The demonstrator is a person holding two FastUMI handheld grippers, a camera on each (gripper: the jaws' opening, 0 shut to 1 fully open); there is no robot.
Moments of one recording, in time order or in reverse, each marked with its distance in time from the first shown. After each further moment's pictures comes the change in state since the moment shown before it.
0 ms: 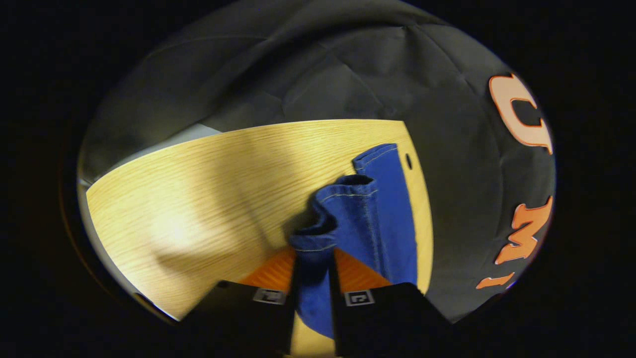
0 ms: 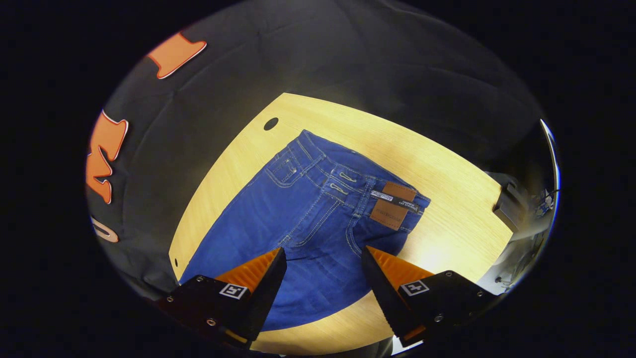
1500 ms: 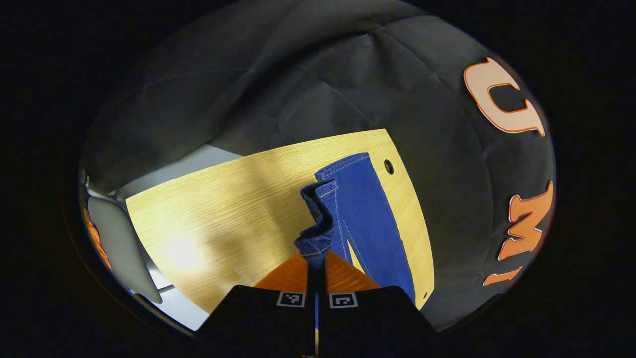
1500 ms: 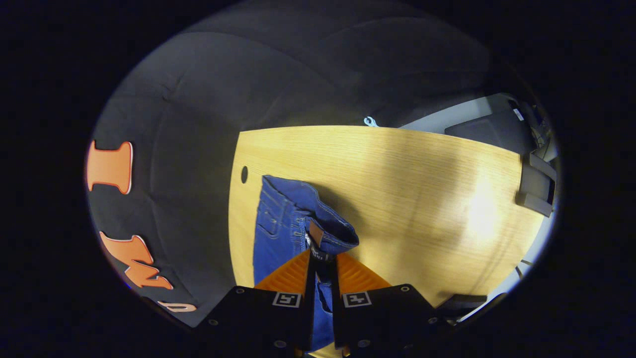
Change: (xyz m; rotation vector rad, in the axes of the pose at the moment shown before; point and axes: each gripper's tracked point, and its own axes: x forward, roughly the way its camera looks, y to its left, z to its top) left arm -0.076 -0.081 0.013 0.052 -0.041 0.075; right arm 0.027 -0.037 0.069 0.534 0.066 0.197
